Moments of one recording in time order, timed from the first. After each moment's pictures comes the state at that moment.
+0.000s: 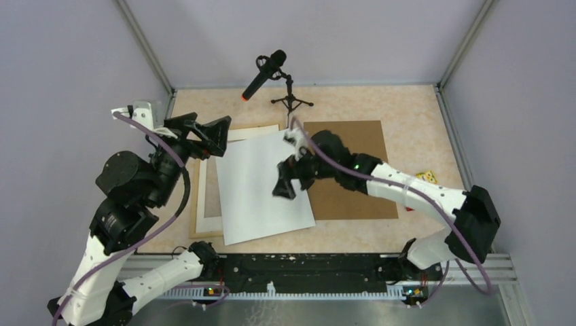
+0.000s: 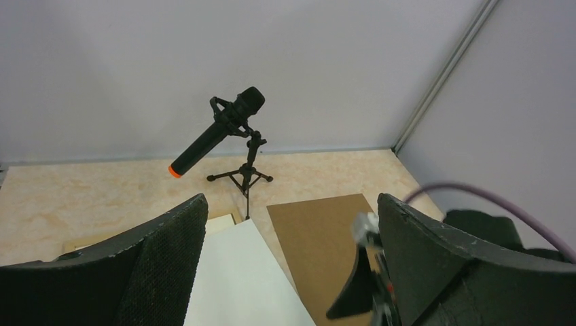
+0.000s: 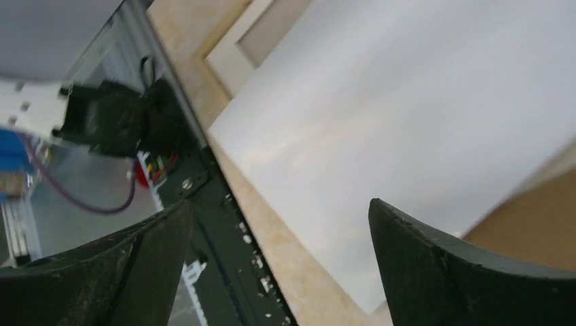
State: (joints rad) left arm -0.73 0.74 1.39 -0.47 -0.39 -0.23; right arm 1.03 1.44 1.18 -0.32 -0.28 0.26
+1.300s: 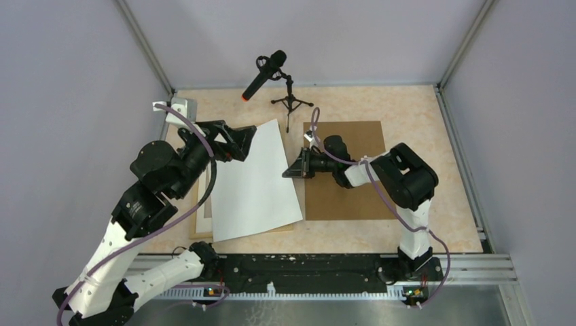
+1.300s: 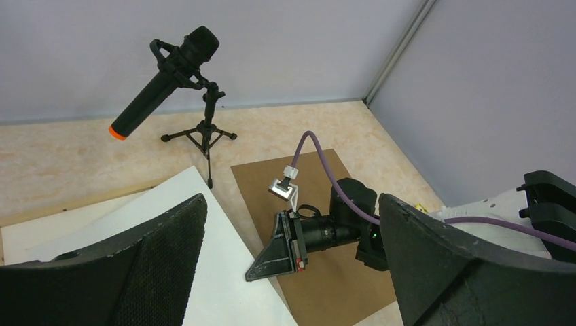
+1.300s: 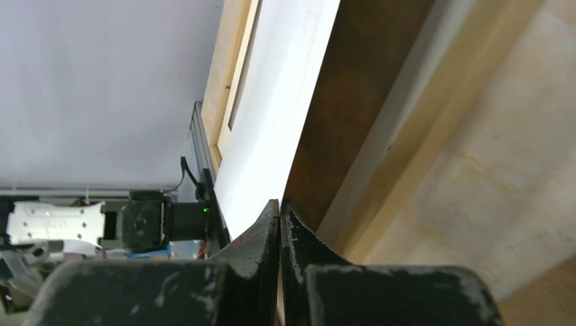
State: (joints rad) left arm -0.73 0.80 1.30 -0.46 -0.25 -0.32; right arm 0.60 2.00 0.91 0.73 -0.72 0.90
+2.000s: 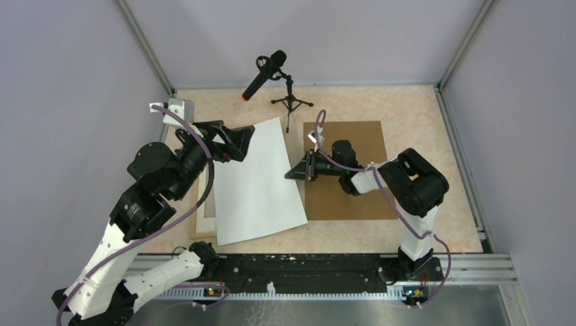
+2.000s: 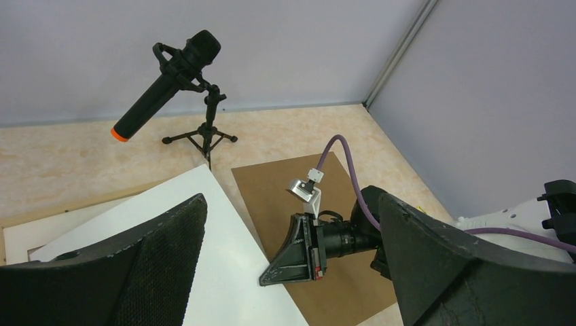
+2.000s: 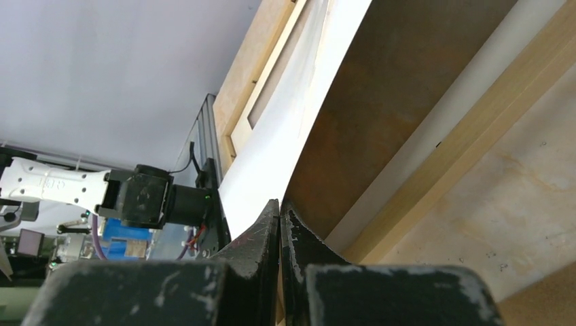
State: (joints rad) left arm -0.73 0.79 1.30 -0.46 -0.26 -0.32; right arm 0.62 1.90 0.78 0.92 -0.74 0.83
